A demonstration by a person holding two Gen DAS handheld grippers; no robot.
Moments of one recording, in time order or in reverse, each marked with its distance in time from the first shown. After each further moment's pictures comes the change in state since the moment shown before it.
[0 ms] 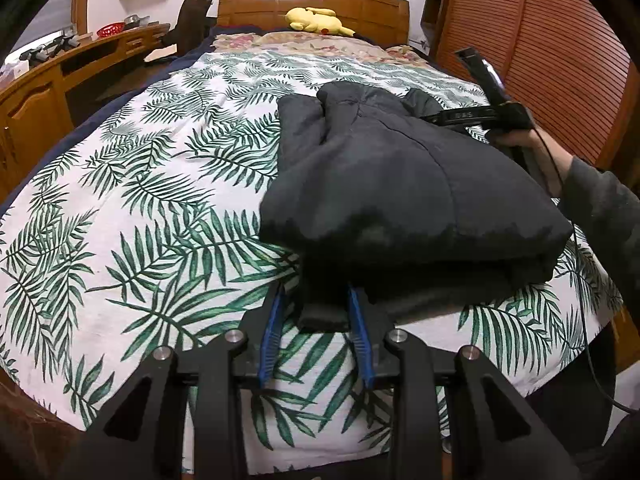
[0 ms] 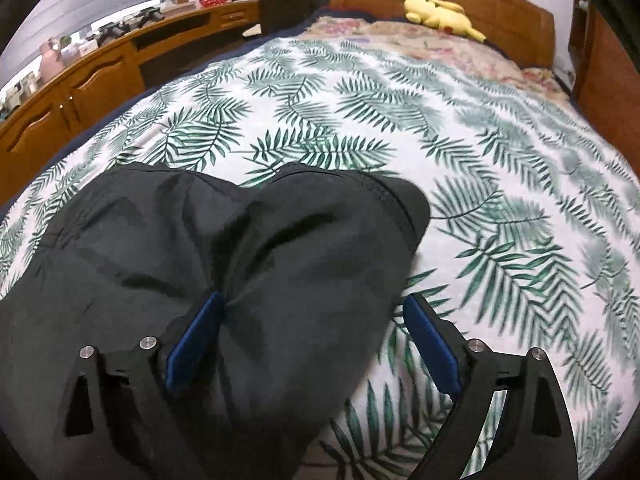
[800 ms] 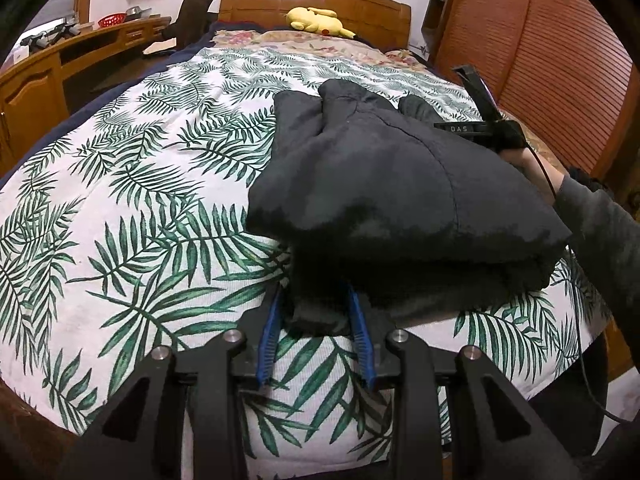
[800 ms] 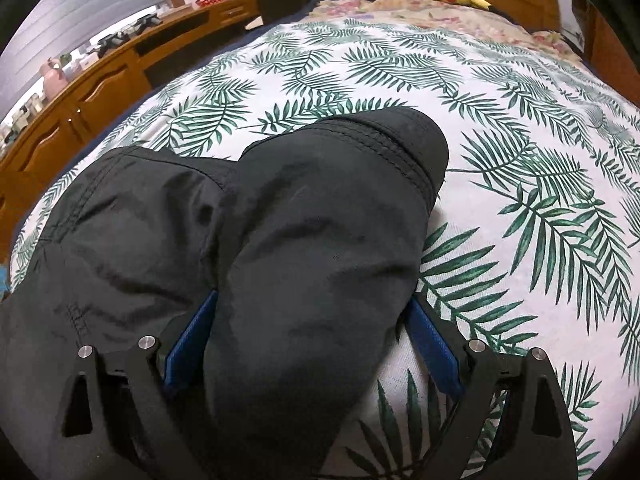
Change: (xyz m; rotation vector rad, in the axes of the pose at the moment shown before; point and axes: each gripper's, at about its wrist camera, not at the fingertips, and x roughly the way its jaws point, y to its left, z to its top) left arm 0.007 0.001 -0.002 -0.042 -0.012 -0.039; right arm 0.019 -0.004 -0.015 0.070 0.027 0.096
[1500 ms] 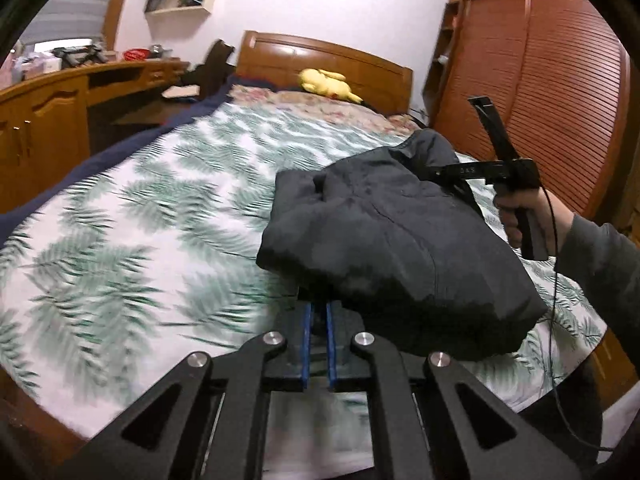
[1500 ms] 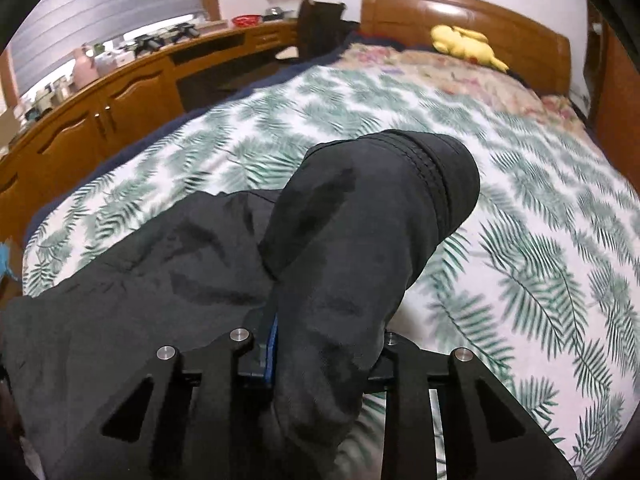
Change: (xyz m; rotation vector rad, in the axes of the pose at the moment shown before) left arm -0.071 0.073 0.004 -0.038 -0.241 -0.007; right arm -0.063 0.112 0.031 -0.157 -0.122 -0.035
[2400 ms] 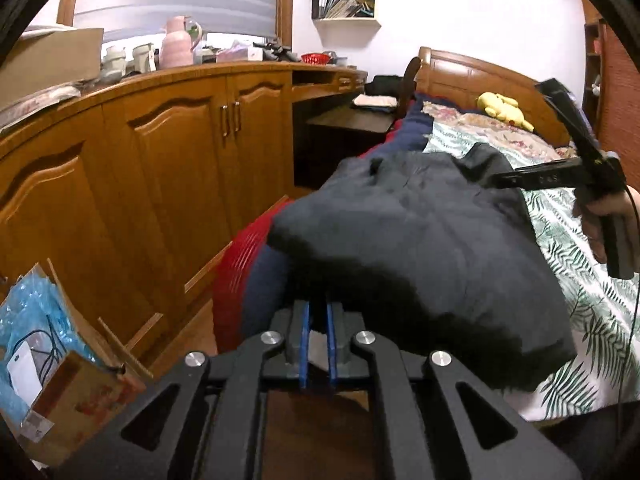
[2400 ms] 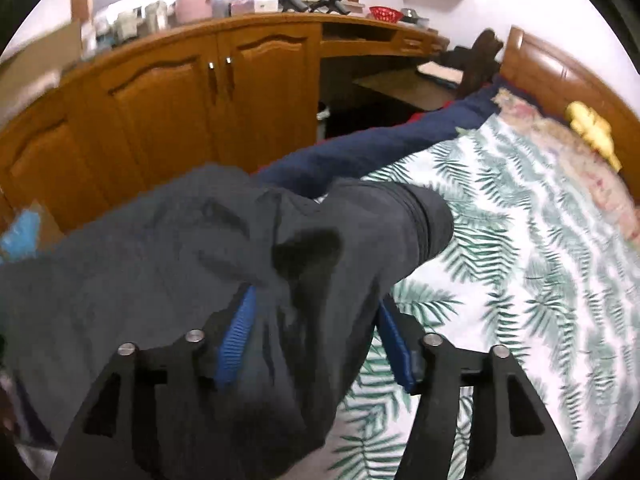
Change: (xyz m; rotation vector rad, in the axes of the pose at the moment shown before) left arm -0.114 0.257 -0.029 -0.151 -0.032 0.559; right arm 0.130 0.369 0.116 -0.309 0.023 0.086
